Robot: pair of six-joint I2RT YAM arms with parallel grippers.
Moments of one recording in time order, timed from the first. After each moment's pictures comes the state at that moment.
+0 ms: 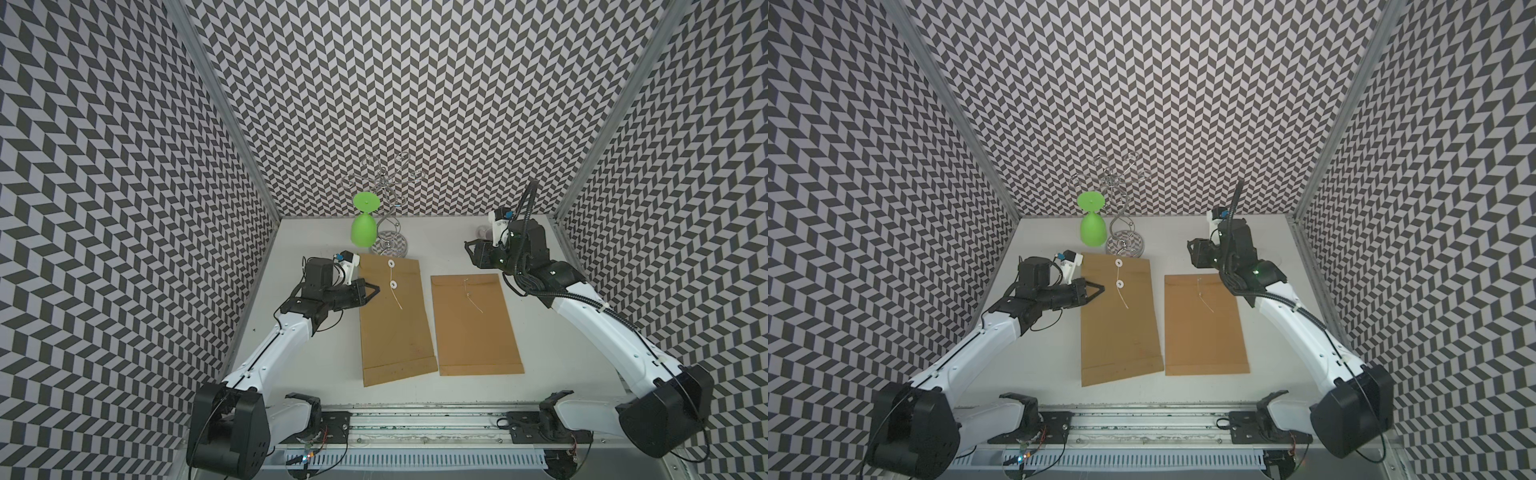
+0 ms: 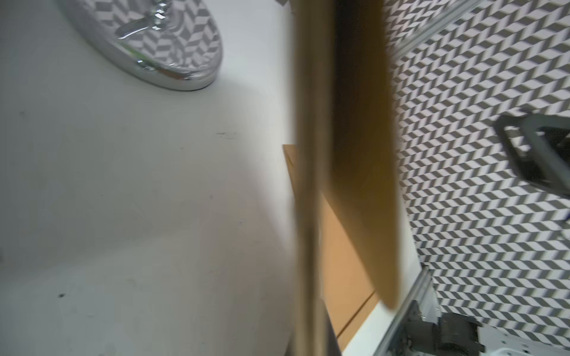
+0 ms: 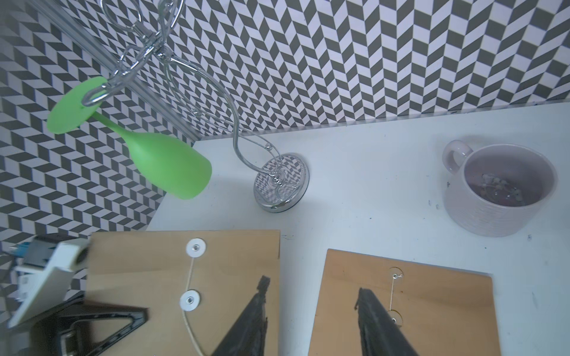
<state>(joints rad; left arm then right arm) -0.19 1.22 0.76 -0.24 0.64 -0.45 0.41 1.32 1.20 -0.39 -0.12 0.37</state>
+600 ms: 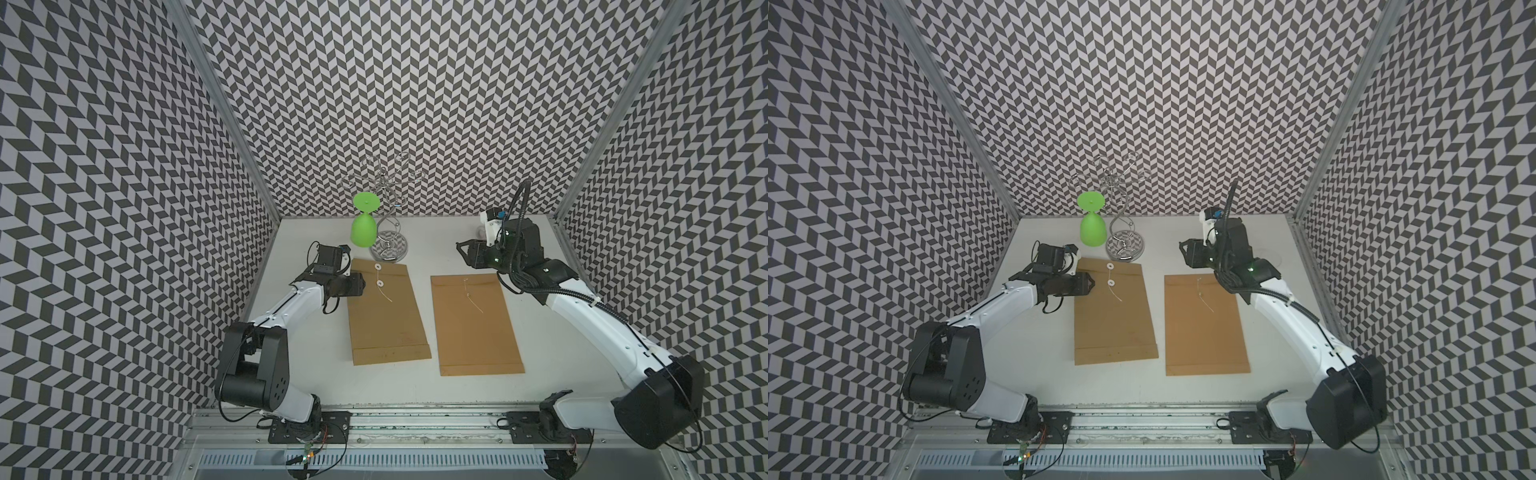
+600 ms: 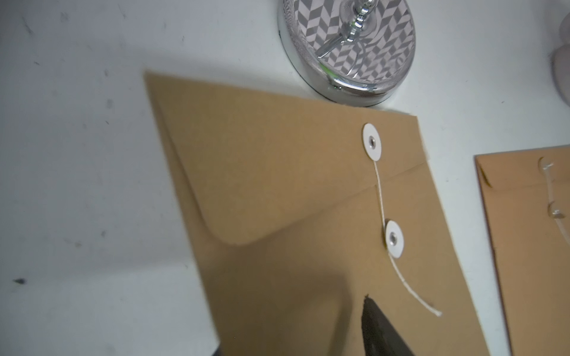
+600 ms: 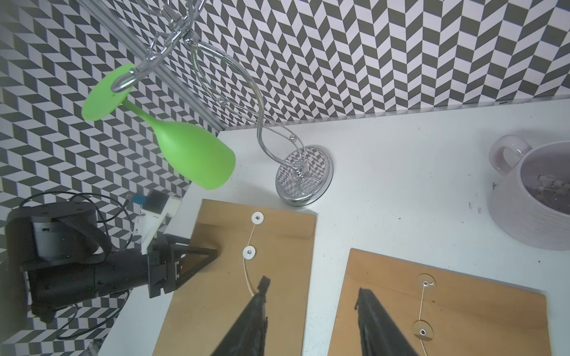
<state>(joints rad) -0.17 1.51 0.97 -0.39 0.18 -0.17 0.41 1.35 1.20 -0.35 -0.20 0.37</state>
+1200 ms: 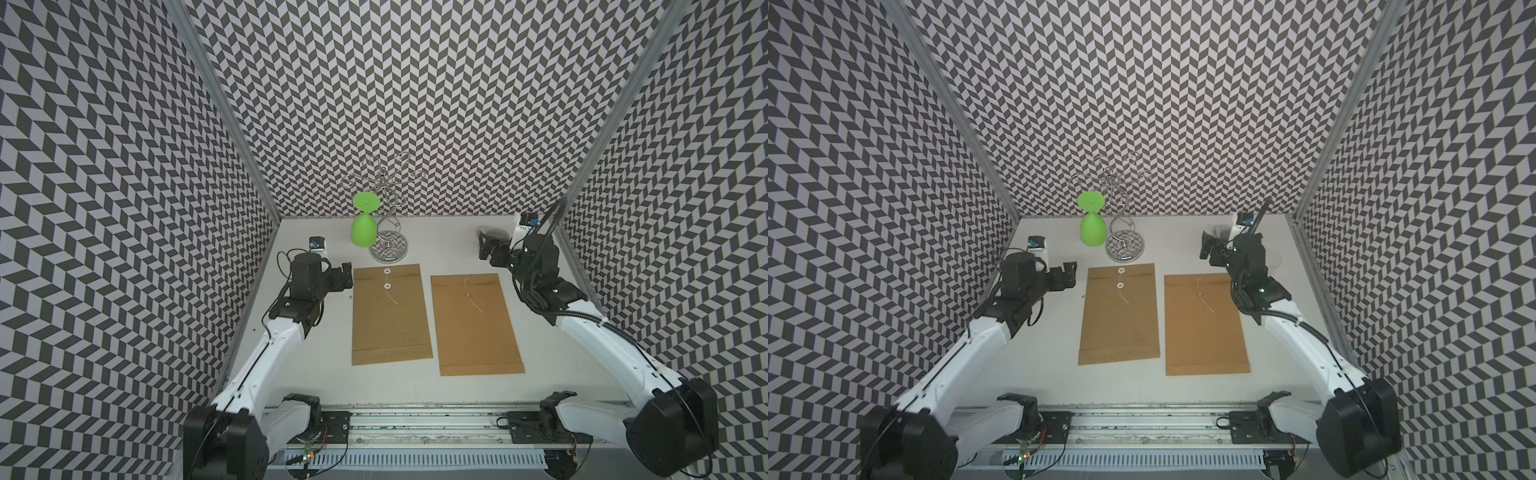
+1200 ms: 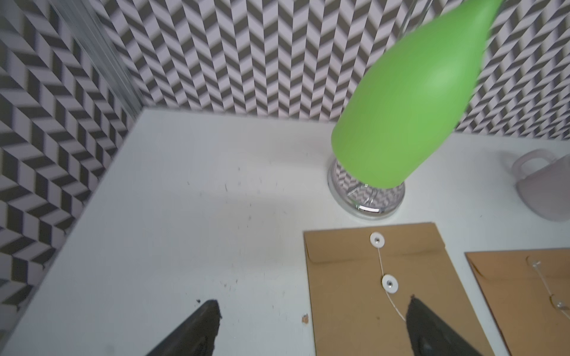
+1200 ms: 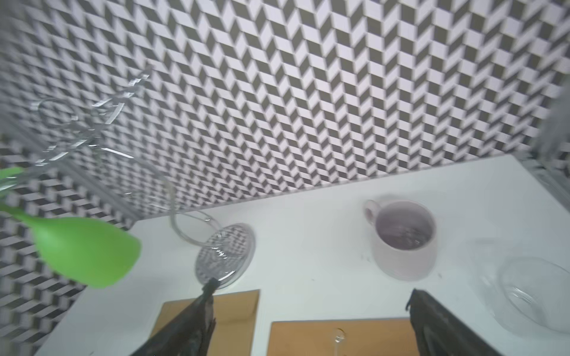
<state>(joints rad) -0.16 1.00 0.70 -0.09 -0.05 -0.13 0.32 1.17 0.86 0.05 0.24 0.32</state>
